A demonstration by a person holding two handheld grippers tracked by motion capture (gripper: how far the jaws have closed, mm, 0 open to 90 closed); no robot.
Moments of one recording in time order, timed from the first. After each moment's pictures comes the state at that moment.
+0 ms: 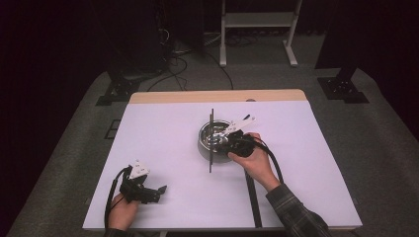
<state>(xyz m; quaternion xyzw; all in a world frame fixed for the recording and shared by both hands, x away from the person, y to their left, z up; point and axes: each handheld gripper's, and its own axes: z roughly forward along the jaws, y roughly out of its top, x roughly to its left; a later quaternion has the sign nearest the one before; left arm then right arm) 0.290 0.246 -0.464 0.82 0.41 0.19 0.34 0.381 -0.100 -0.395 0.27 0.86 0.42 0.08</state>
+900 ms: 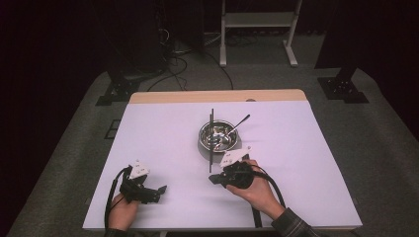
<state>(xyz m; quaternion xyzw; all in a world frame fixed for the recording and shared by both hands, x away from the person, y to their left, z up) 0.290 0.246 -0.464 0.83 0.41 0.19 0.34 0.307 -0.087 -0.415 0.21 0.89 0.42 0.03</state>
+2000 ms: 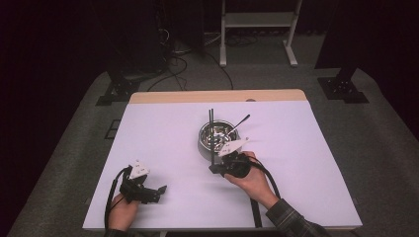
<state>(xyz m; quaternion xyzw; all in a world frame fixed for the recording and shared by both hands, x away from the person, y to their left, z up) 0.290 0.246 -0.464 0.82 0.41 0.19 0.34 0.339 -0.086 -0.423 0.24 0.88 0.41 0.04</state>
